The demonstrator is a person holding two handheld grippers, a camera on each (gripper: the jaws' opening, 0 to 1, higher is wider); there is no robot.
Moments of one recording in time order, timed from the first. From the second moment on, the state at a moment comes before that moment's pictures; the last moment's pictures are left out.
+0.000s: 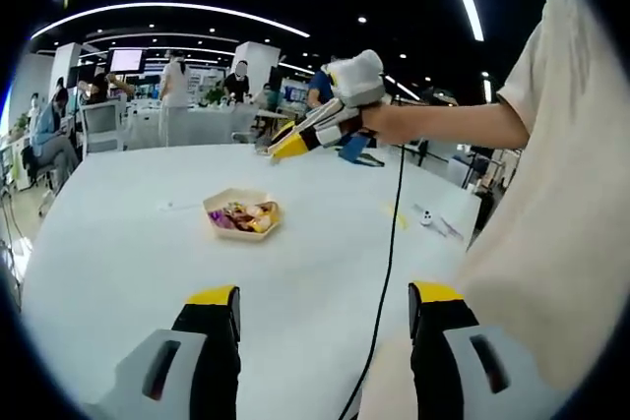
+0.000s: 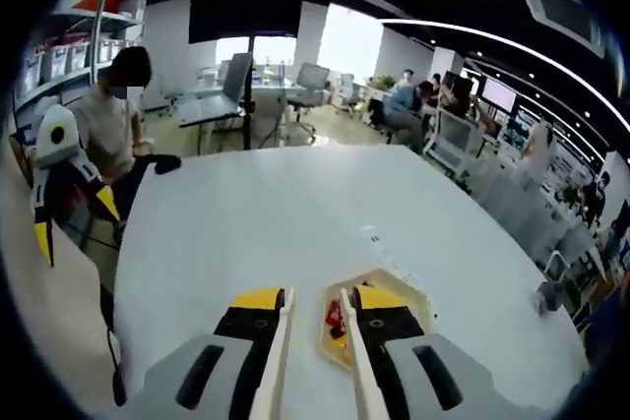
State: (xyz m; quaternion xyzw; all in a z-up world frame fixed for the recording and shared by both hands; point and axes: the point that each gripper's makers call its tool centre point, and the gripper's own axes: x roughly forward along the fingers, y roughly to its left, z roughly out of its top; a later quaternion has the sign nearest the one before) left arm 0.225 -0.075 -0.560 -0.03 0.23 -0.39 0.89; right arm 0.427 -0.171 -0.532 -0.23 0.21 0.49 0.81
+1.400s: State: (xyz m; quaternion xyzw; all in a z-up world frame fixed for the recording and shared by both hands) left arm 0.232 -0.105 -0.543 -0.01 0.22 -0.43 0.88; right arm 0.290 -0.151 -0.502 -0.05 0.19 0.64 0.74
